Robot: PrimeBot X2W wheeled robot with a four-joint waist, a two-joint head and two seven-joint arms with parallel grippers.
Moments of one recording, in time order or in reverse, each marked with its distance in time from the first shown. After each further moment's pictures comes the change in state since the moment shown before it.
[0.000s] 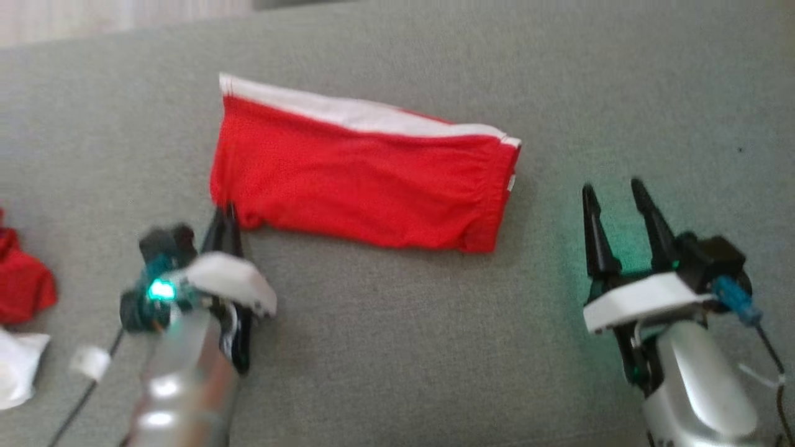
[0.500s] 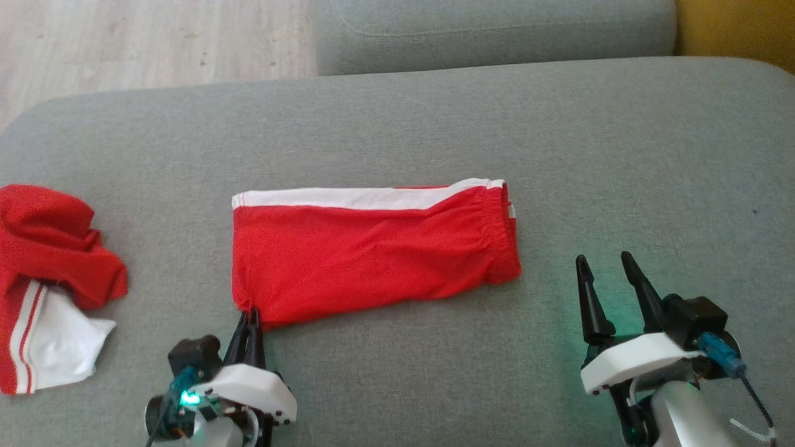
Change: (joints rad) left arm 0.395 0.000 -0.095 -0.265 -0.071 0.046 0.007; right arm 0.149 0.010 -0.003 0.053 0.011 0.000 0.000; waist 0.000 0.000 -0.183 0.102
